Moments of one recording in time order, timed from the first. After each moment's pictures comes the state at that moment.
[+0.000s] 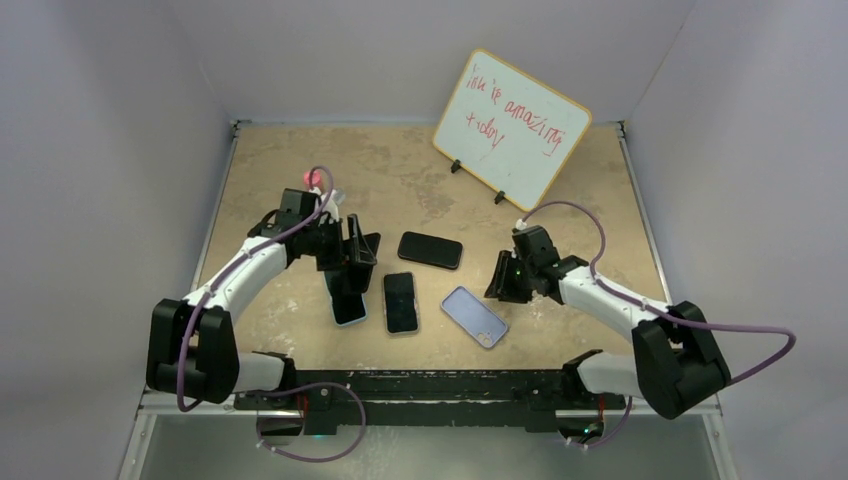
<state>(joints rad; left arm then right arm) -0.18 1.33 0.82 -0.50 0.50 -0.38 0.44 1.28 0.57 -0.34 -0.19 0.69</state>
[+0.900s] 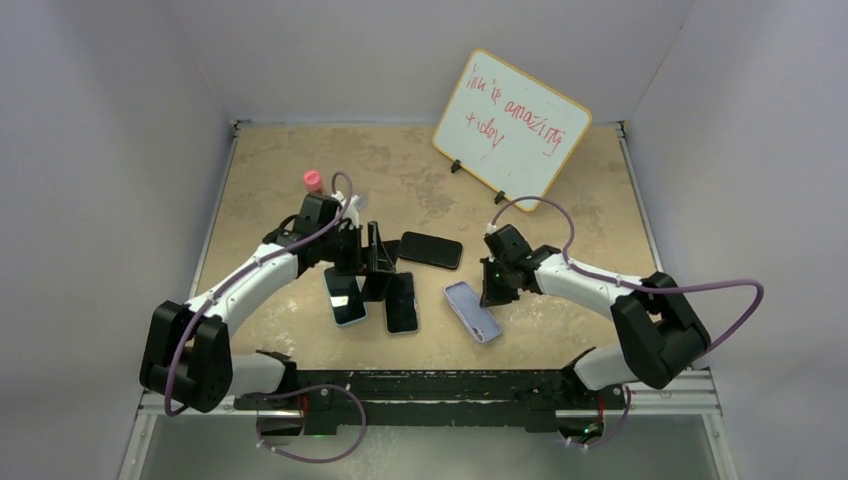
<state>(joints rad) -0.33 1.30 0.81 -0.43 0.50 -0.45 0.58 1.43 0.71 -0.46 -0.09 0.56</state>
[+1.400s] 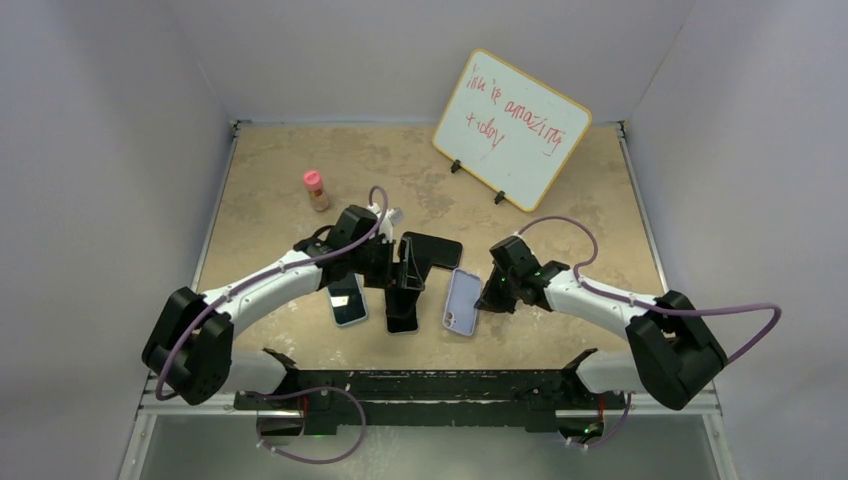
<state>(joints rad) -0.58 1.33 0.79 -0.33 0.44 -0.58 0.61 1.32 0.59 -0.36 -0.07 1.02</state>
